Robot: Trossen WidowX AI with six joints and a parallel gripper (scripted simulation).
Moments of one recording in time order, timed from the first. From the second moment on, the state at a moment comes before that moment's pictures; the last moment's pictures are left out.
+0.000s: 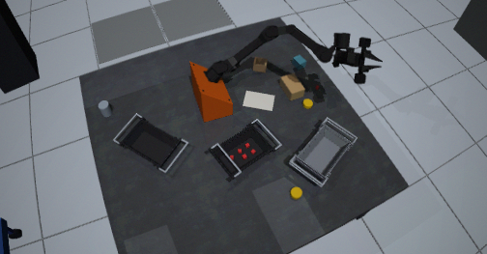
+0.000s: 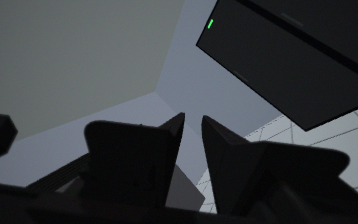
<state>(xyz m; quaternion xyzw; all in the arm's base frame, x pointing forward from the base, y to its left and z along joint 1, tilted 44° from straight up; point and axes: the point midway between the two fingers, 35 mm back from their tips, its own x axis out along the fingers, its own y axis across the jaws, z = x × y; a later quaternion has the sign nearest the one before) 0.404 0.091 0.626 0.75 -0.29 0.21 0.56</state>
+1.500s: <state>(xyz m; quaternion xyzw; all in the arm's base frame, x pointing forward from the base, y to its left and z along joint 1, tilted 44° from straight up) 0.353 0.059 0.116 0.23 0.58 0.27 0.74</state>
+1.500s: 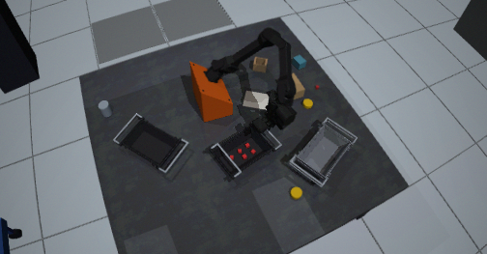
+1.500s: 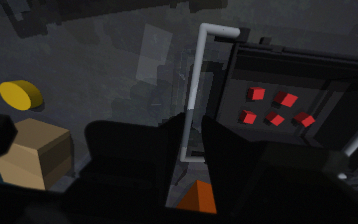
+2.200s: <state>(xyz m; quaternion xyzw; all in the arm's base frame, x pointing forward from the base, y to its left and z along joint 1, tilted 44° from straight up) 0.360 0.099 0.075 0.23 0.58 0.28 0.73</state>
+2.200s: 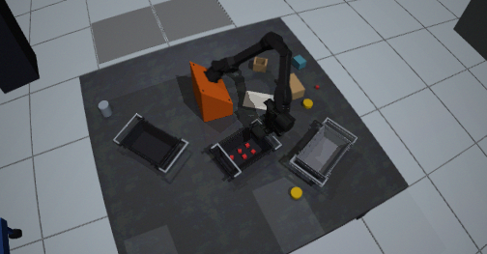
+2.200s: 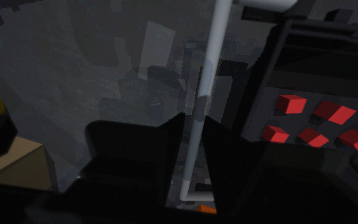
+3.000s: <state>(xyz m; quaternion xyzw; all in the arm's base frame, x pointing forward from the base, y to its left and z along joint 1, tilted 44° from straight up) 0.358 0.052 0.076 0.23 0.57 0.28 0.73</state>
